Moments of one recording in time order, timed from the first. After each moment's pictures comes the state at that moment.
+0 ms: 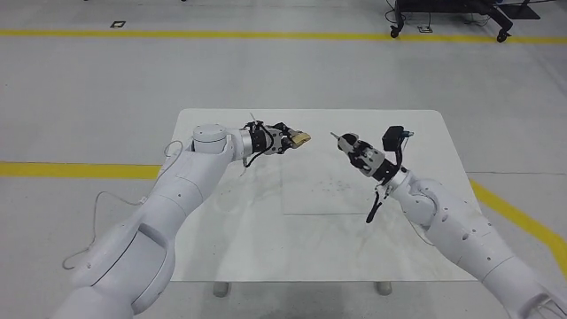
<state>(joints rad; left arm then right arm) 0.52 -1.46 -0.66 -0.51 -0.91 0.27 -0.90 -1.03 -0.91 0.76 -1.21 -0.47 -0.65 -0.29</state>
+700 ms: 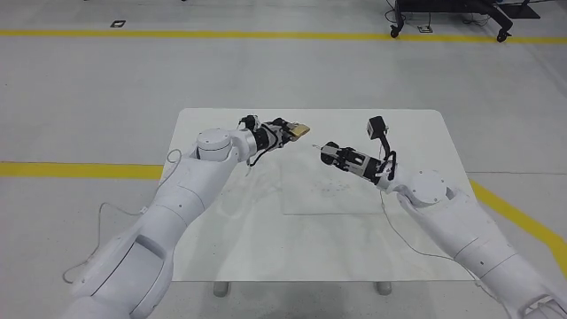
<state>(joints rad) 0.61 -1.44 -0.73 -0.67 -0.82 0.19 -0.64 -1.04 -0.93 0.84 -1.32 0.53 -0.33 0.57</state>
